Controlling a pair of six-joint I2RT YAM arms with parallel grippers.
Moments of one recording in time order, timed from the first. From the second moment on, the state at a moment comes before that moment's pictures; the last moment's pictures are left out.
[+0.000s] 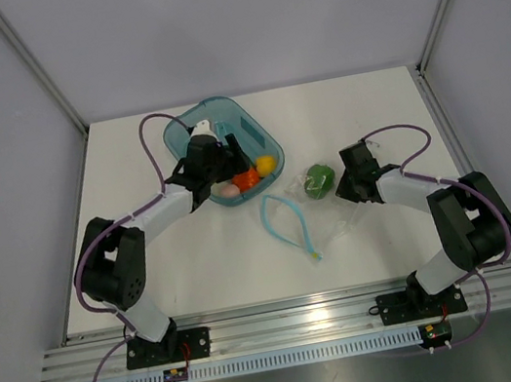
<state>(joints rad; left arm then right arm) -0.49 1.69 1.08 0.03 -0.08 -0.57 0.32 1.53 0.73 -0.16 0.15 0.79</state>
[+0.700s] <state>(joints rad) -0.58 1.22 0.60 0.32 -0.16 -0.65 0.32 1.53 0.73 -0.16 0.16 0.79</state>
